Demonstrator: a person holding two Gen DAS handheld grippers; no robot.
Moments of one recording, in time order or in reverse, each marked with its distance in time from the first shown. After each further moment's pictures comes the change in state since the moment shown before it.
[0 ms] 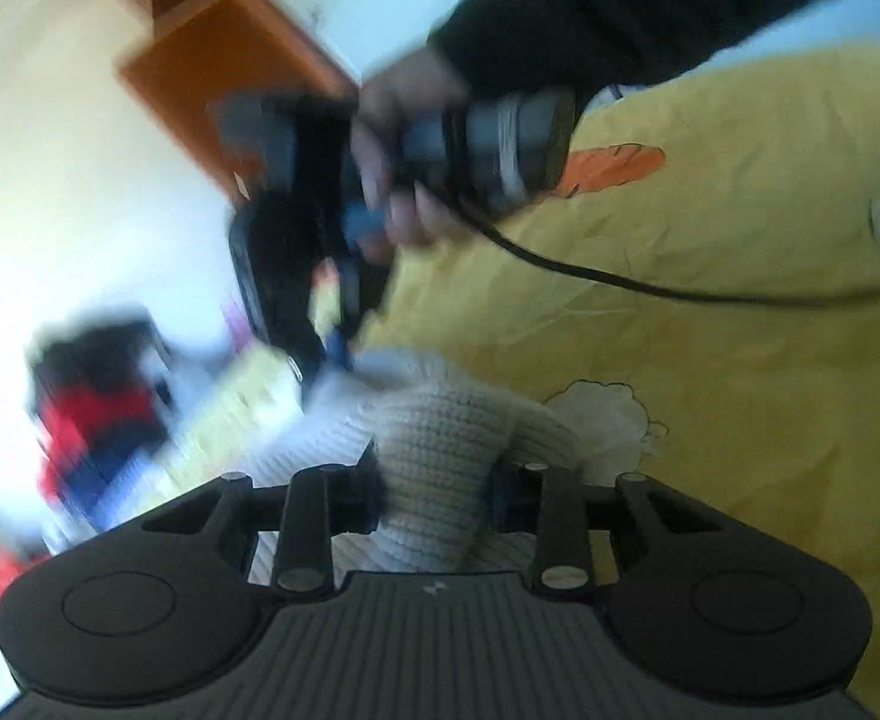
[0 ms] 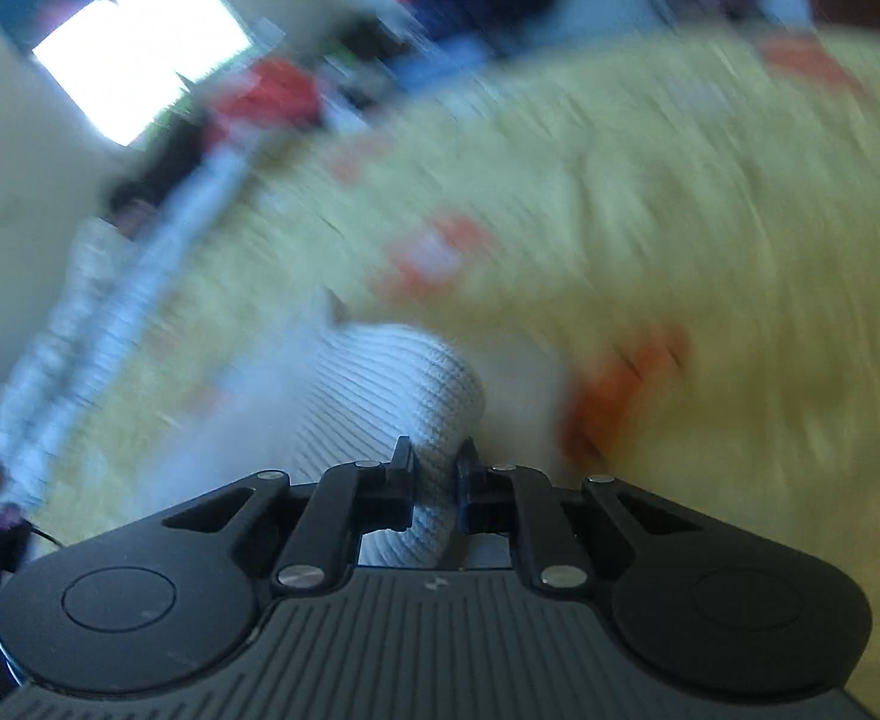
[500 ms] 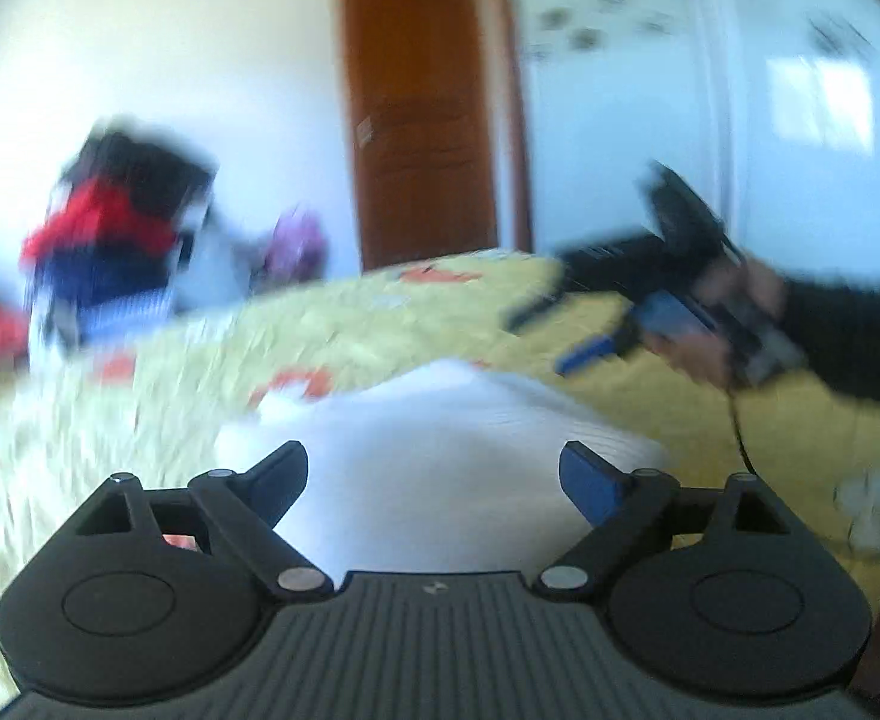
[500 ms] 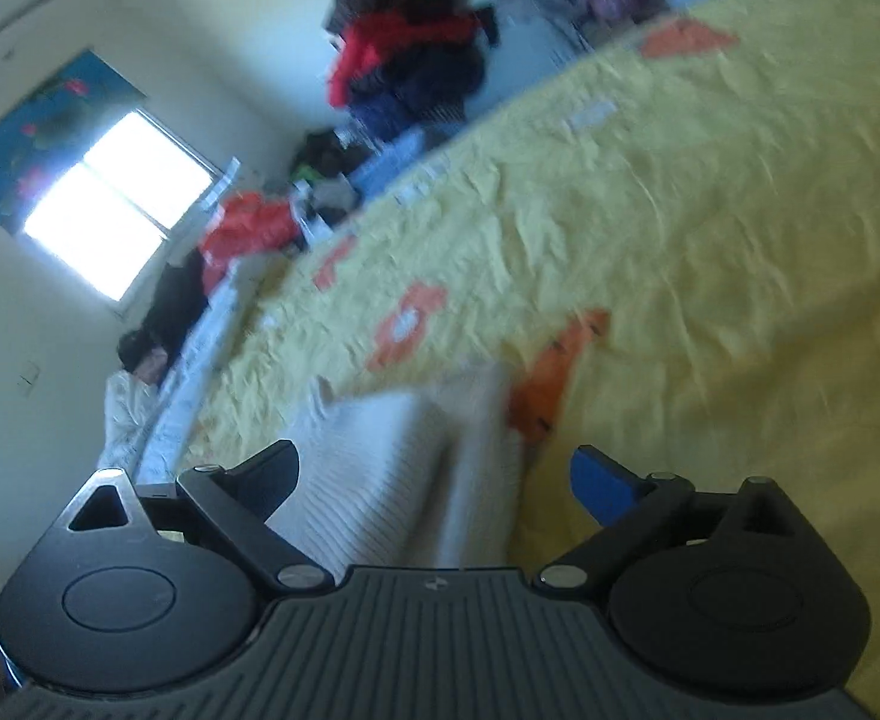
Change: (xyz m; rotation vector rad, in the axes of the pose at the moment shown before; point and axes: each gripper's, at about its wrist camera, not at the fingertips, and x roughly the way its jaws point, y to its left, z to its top) left arm -0.085 0.180 -0.084 -0.750 0.005 -0.126; right arm -0.046 -0.025 -0.031 0.228 -0.171 0.062
